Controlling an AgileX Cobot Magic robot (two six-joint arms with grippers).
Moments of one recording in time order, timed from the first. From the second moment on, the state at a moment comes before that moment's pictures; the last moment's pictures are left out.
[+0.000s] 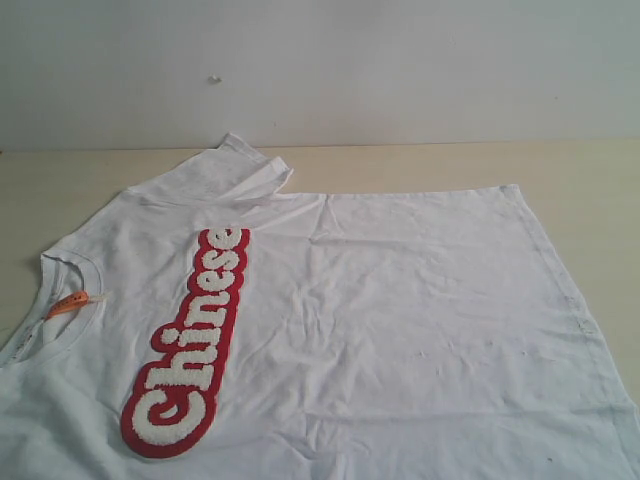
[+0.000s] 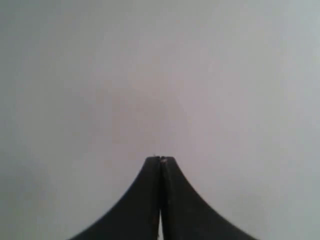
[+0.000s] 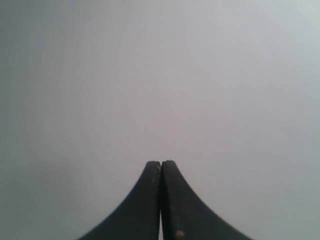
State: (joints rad) left arm -0.04 0.30 -0.45 0.33 -0.26 -0.47; right arm -0.06 0.08 -0.37 -0.13 -0.23 0.45
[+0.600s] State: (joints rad) left arm -0.15 0.99 -0.80 0.39 0.31 -0.11; right arm -0.06 0.71 -0.72 -0.29 0.20 0.29
